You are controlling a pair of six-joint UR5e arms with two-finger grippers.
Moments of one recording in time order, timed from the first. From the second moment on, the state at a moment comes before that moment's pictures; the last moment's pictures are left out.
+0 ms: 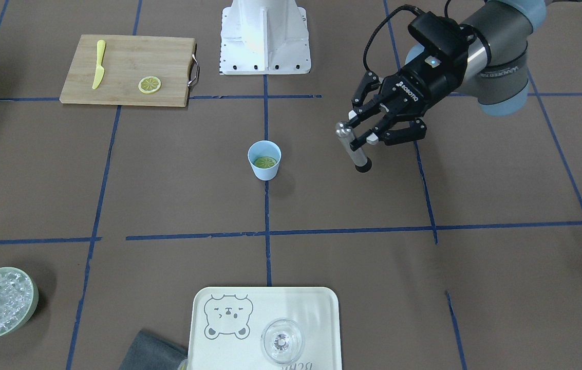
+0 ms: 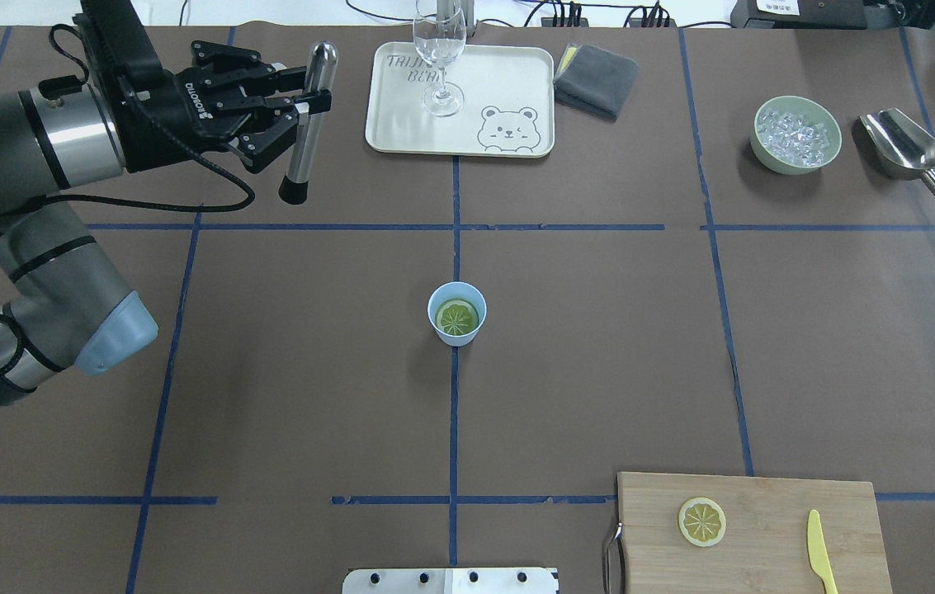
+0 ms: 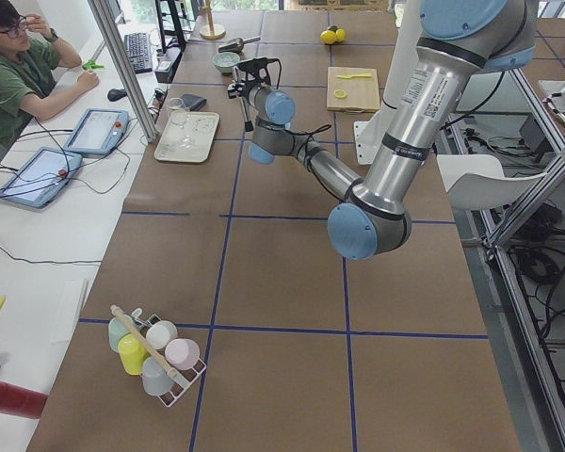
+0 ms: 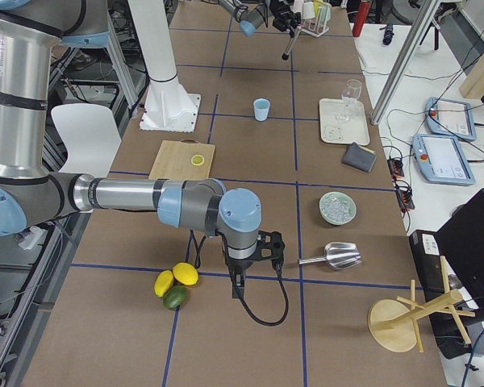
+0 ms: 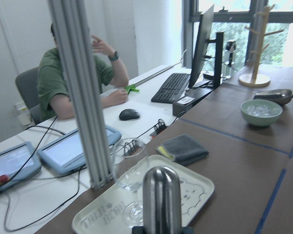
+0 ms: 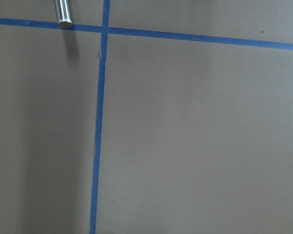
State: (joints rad) left arm -0.78 -2.03 -1.64 -3.09 -1.79 -0.43; right arm 1.69 -1.76 1.81 -1.73 2.25 -0.22
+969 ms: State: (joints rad) left arm -0.47 -2.18 -1.33 -3.59 -1.50 -0.35; right arm 1.71 -1.76 1.80 -1.73 2.25 -0.21
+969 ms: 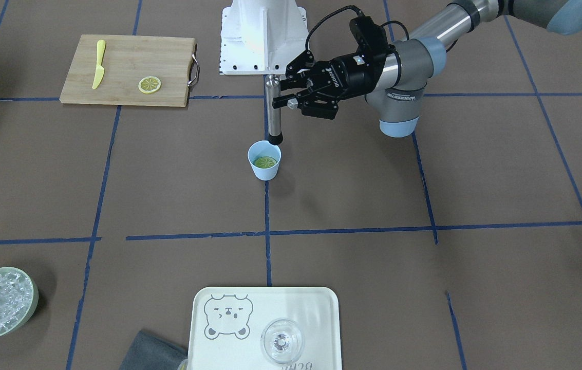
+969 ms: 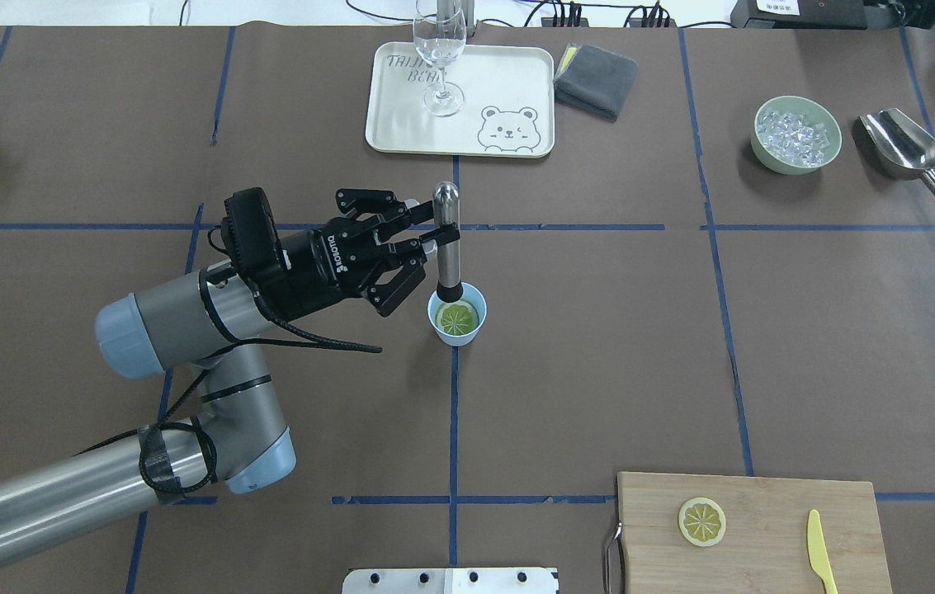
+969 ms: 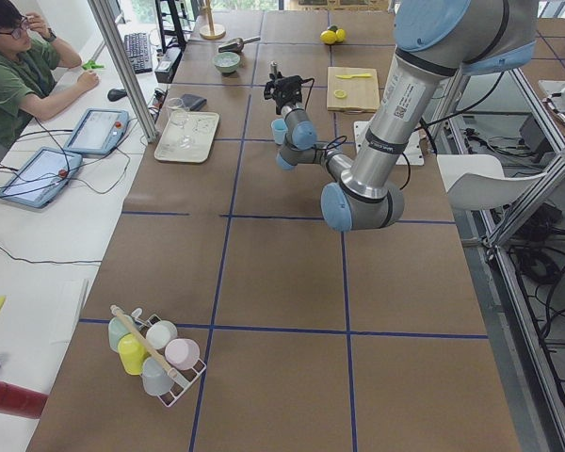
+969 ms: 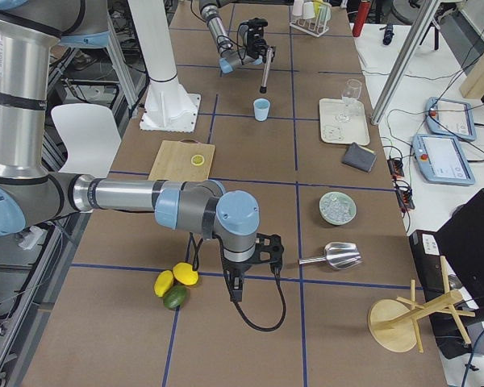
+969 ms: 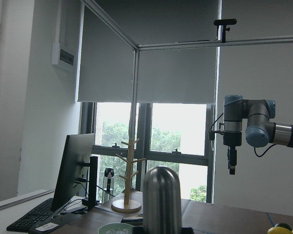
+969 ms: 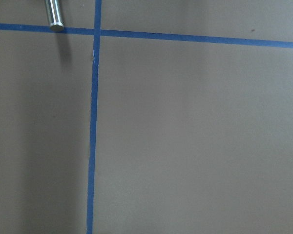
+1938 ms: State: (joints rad) left arm -0.40 -2.20 -1.22 -3.61 -1.37 -0.31; right arm 1.72 -1.76 1.80 -1.73 2.25 -0.21
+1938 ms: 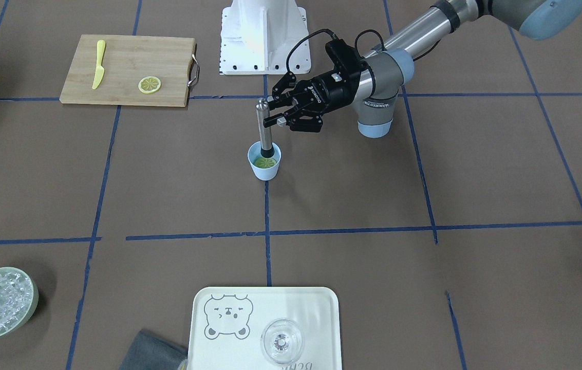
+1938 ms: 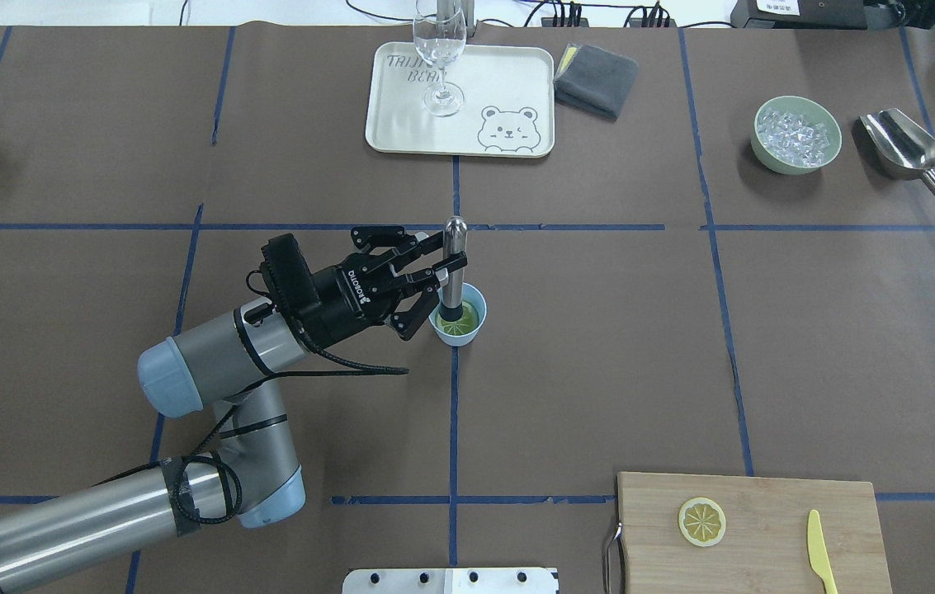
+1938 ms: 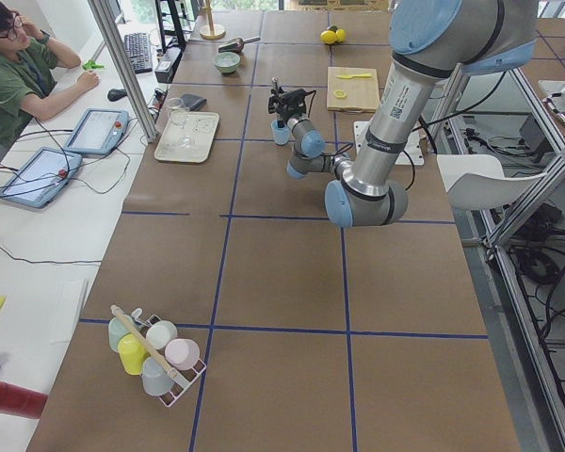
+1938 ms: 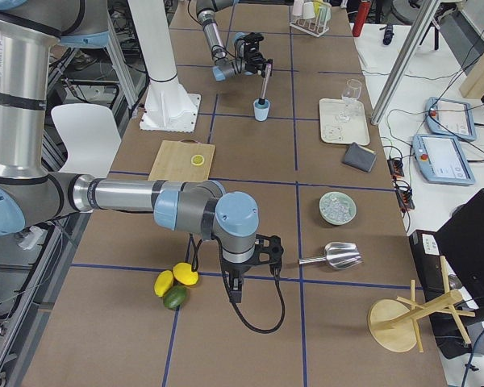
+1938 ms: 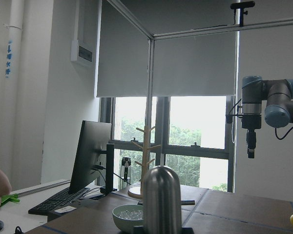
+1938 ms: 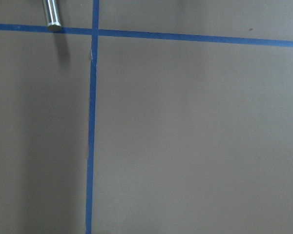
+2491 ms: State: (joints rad) left arm -0.36 -2.20 -1.17 -3.61 -1.33 -0.30; right arm 1.72 -1.76 1.79 -1.73 2.25 -0.22
